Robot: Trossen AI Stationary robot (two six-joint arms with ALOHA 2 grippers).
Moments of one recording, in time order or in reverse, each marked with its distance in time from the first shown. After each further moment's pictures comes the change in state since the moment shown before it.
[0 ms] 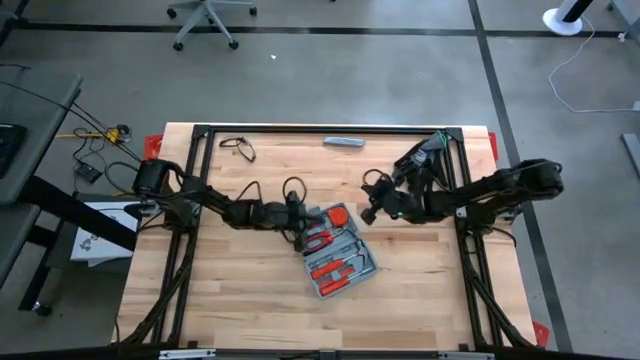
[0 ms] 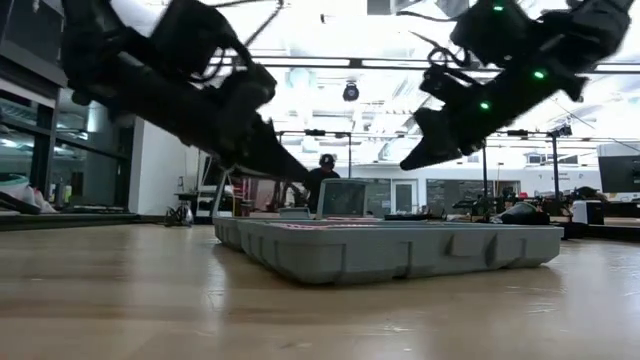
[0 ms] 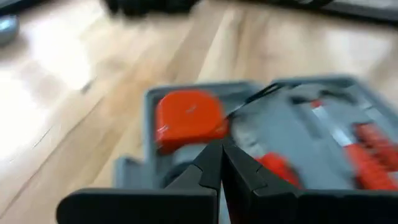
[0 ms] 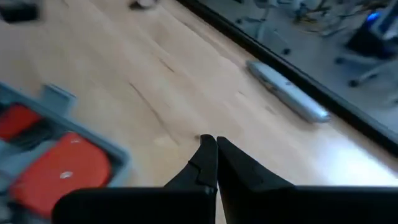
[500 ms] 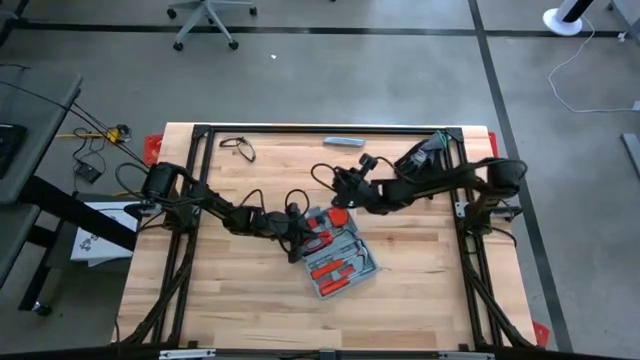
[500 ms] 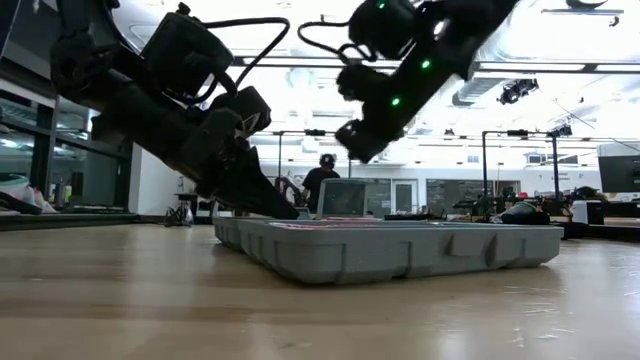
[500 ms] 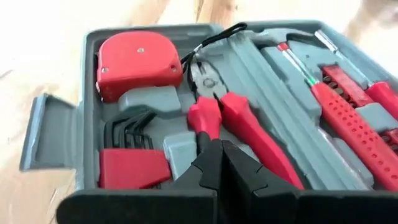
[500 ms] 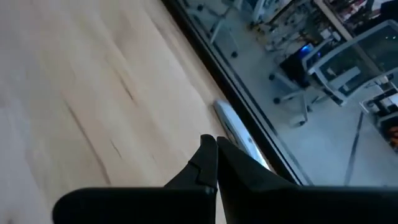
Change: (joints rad) left arm -0.048 0.079 -0.028 0.026 0.086 -0.032; right arm -0.062 0.338 0.534 -0.384 0.172 -0.274
